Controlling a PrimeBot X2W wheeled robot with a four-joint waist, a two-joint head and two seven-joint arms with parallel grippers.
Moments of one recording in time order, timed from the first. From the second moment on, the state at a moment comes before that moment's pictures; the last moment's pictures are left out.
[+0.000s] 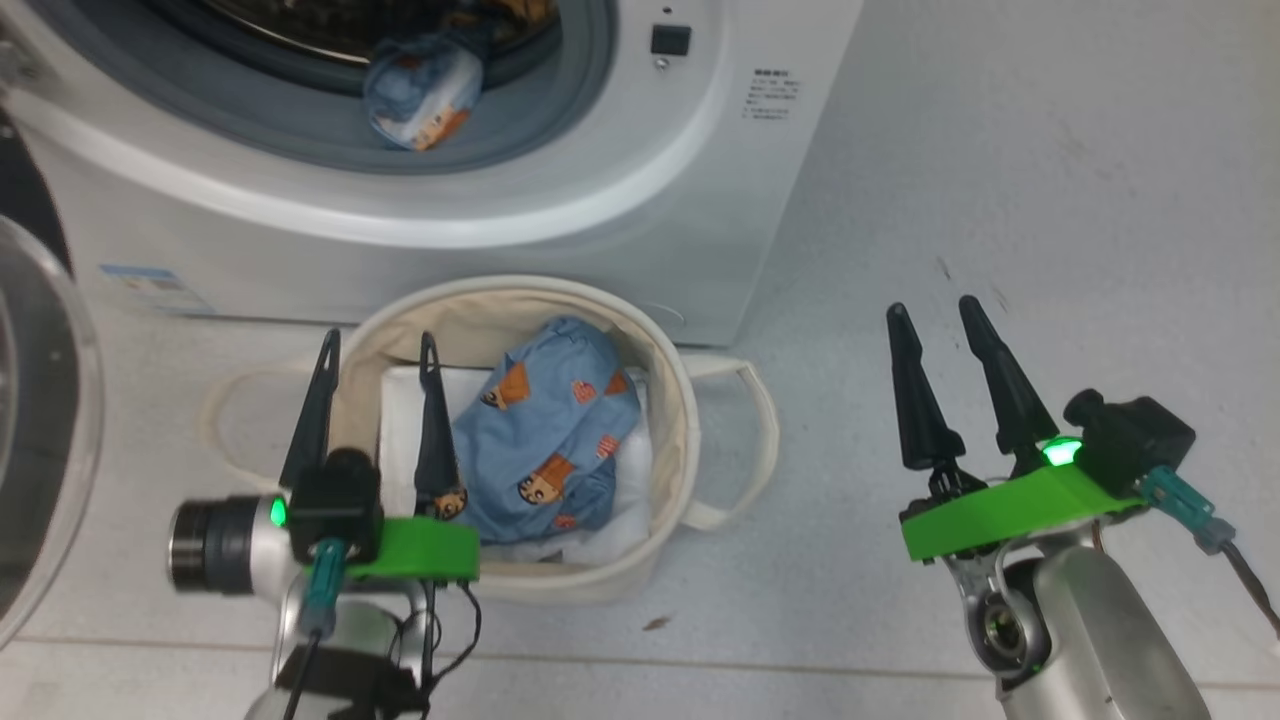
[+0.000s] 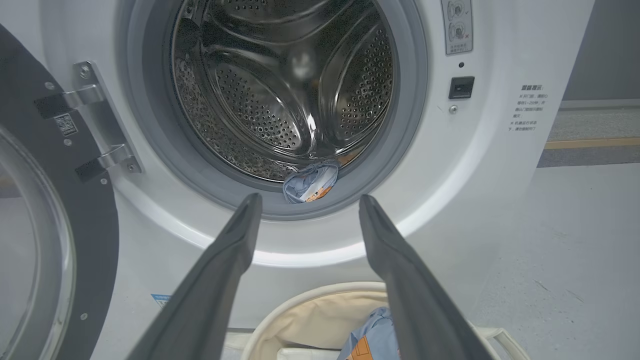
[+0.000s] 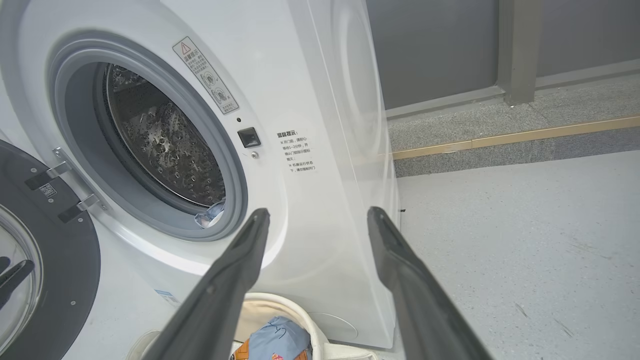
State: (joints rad) left arm -0.38 0.12 -0.30 0.27 -0.08 0.37 -0.26; right arm -0.31 -0.05 0.16 0.21 0.36 0.13 -0.25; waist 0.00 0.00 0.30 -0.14
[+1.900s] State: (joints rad) left arm 0.02 0.06 -0.24 0.14 -0.11 0.19 -0.26; right arm -0.09 -0.05 0.13 0.27 0.39 0.13 -0.25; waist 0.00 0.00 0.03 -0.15
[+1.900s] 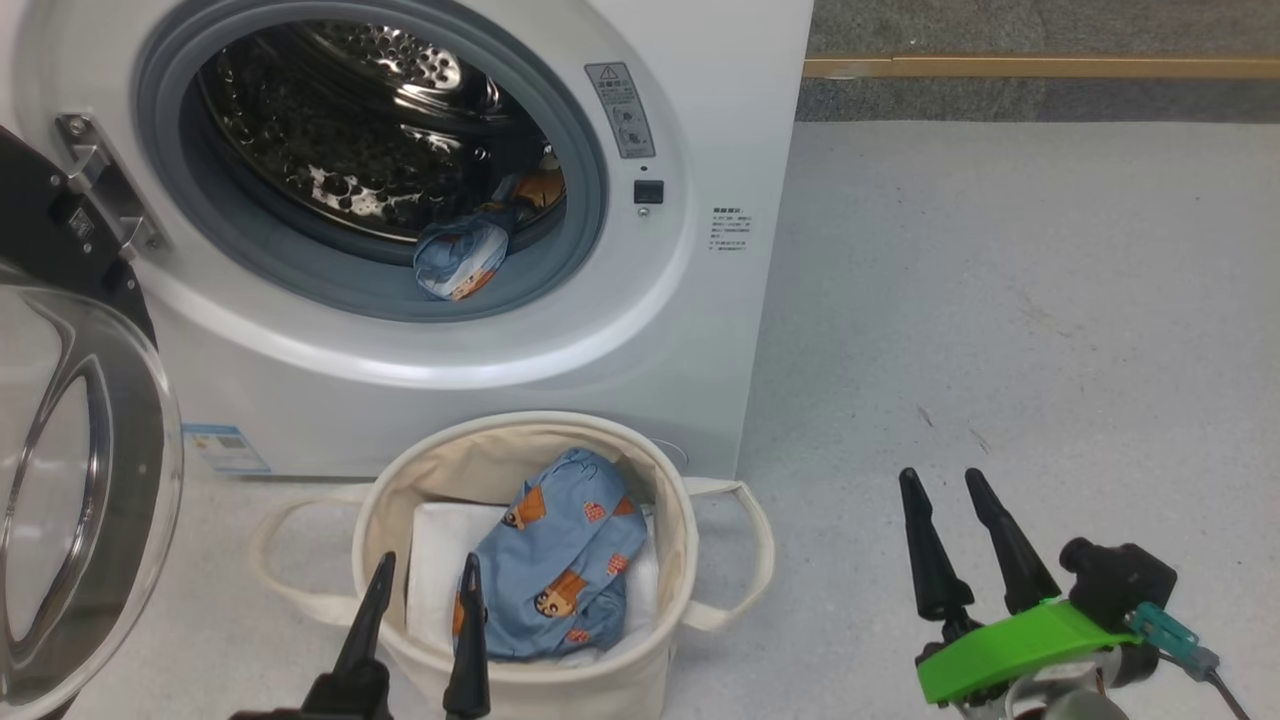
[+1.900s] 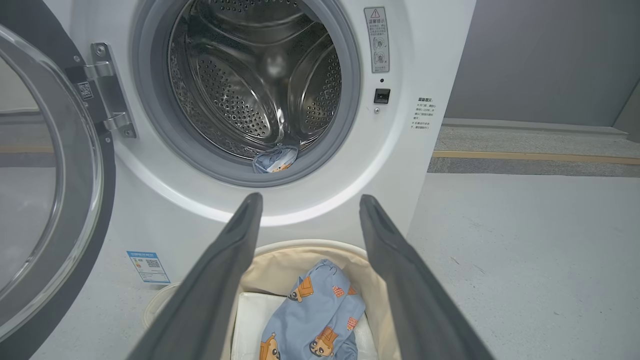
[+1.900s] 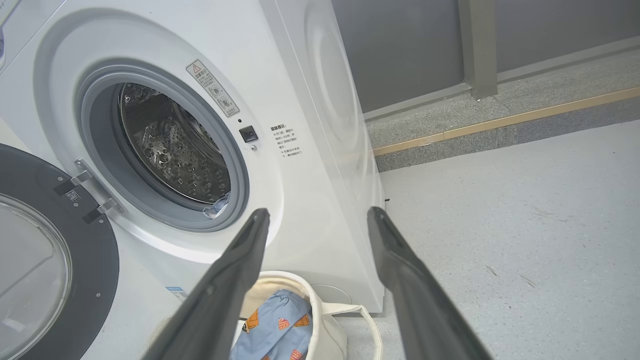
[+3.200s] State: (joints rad) left arm -1.13 0.24 -0.23 0.64 -0.08 -0.09 0.02; right arm -0.38 -0.05 0.23 0.15 0.49 0.13 -0.25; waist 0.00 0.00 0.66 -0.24
